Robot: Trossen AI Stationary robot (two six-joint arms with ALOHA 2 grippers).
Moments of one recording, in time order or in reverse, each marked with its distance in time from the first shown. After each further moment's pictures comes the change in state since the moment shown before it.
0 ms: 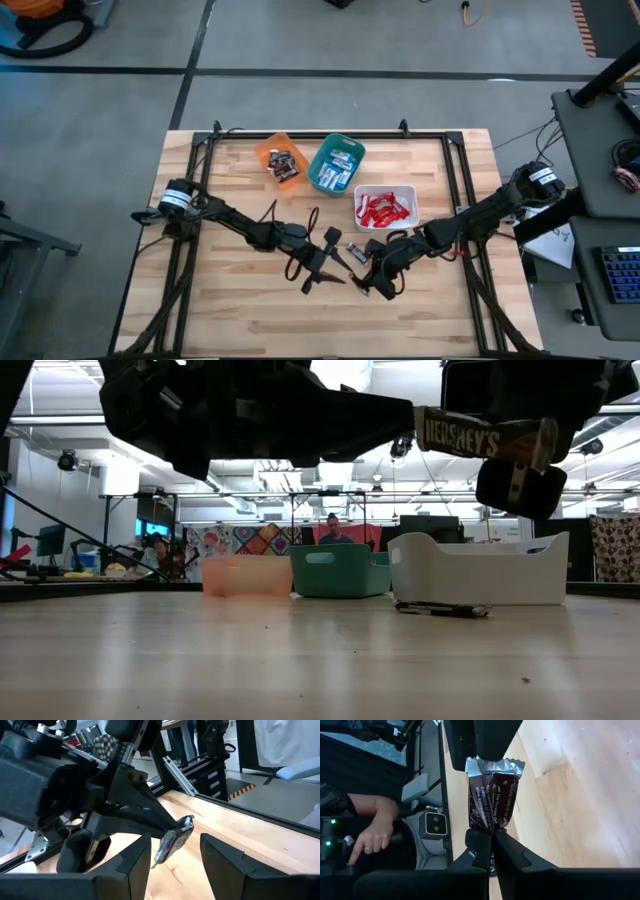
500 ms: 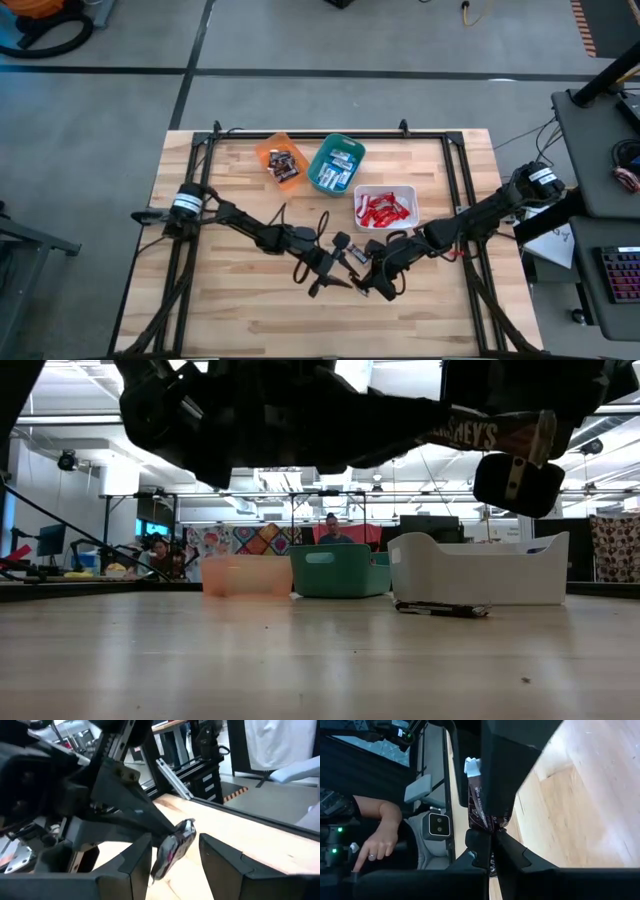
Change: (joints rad) left arm 0.000 0.094 0.096 0.008 0.044 0.000; right arm 0.000 0.001 0.000 0.020 0.000 -0.010
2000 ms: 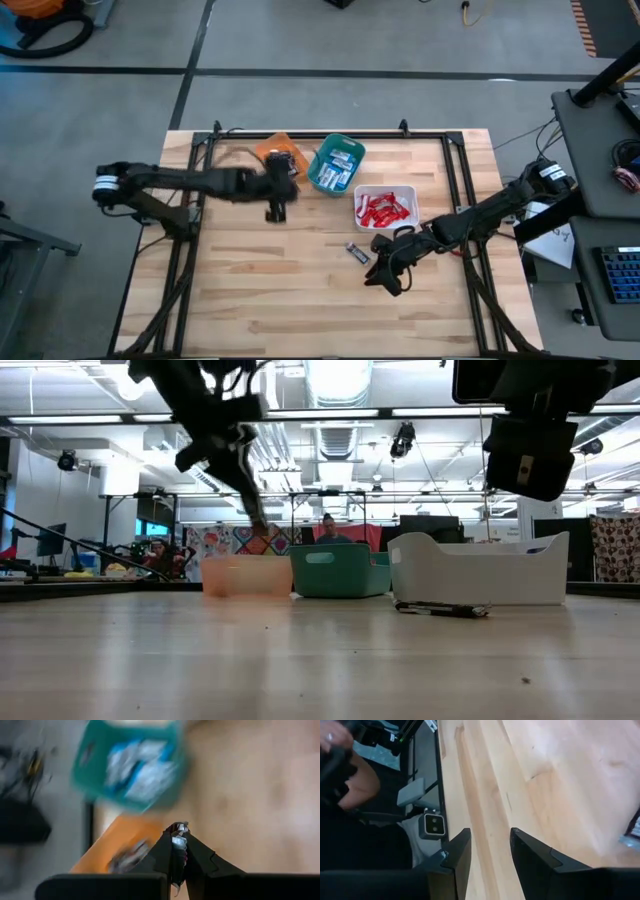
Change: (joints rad) left arm 0.307 -0.663 -0.003 -1.450 -0.667 0.057; right arm 0.000 -0.105 0.000 -0.137 0.037 0.011
